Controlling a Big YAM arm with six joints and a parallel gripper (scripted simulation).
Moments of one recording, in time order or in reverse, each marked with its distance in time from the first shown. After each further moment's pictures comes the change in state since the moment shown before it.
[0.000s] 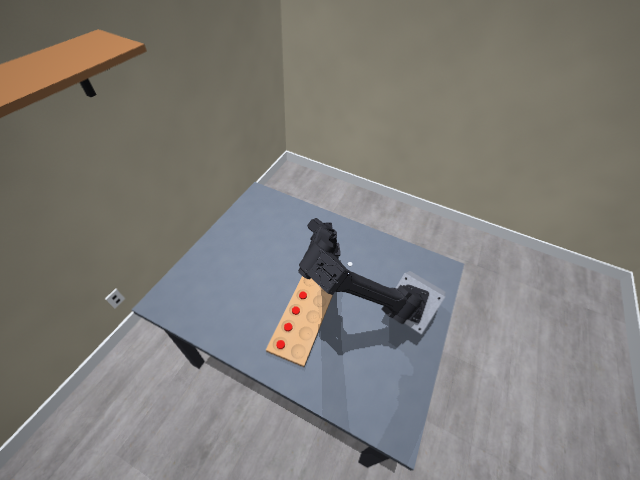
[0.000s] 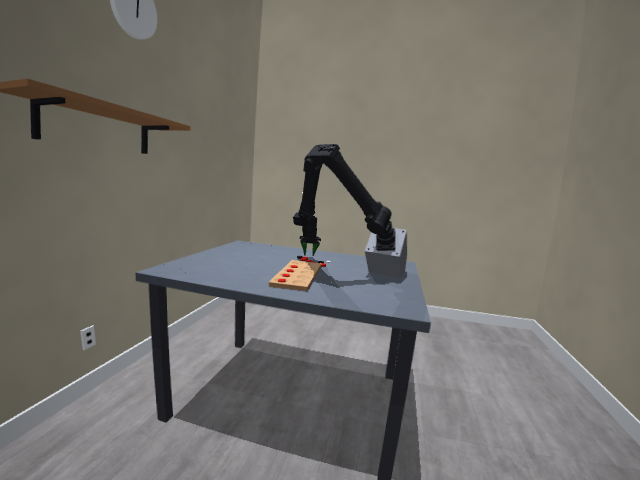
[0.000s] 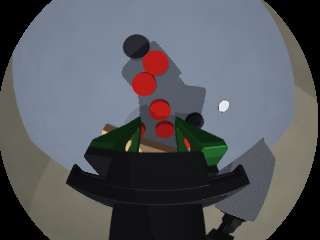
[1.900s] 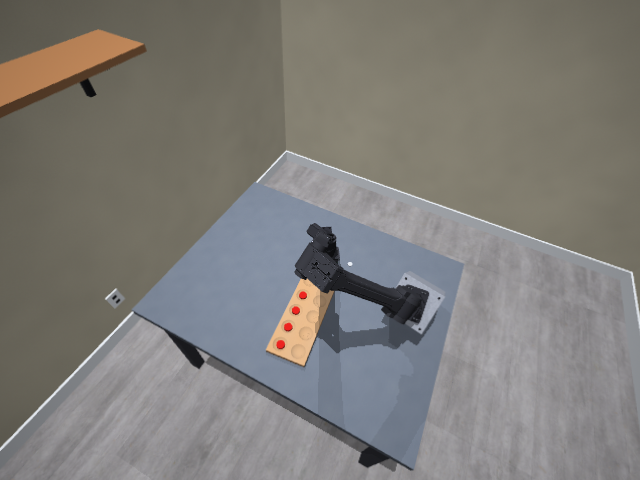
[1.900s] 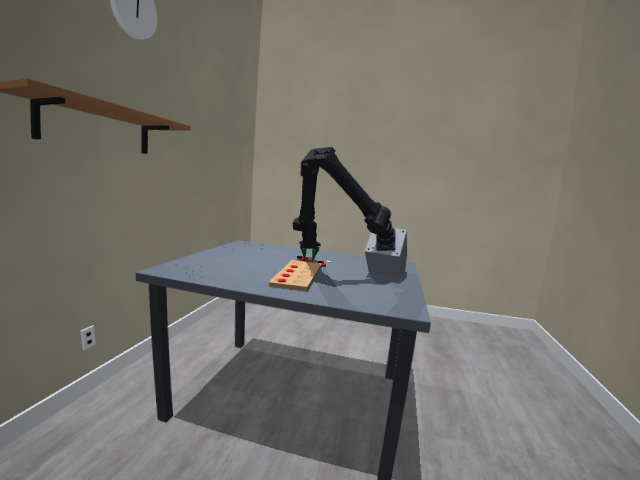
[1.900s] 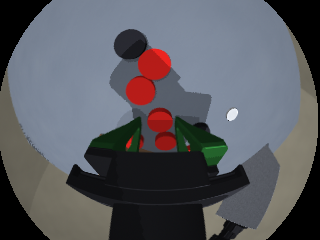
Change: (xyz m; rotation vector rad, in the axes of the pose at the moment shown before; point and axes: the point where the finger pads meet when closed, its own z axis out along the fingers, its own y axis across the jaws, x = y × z) arm 0.000 0.000 0.028 -0.001 -0.001 0.004
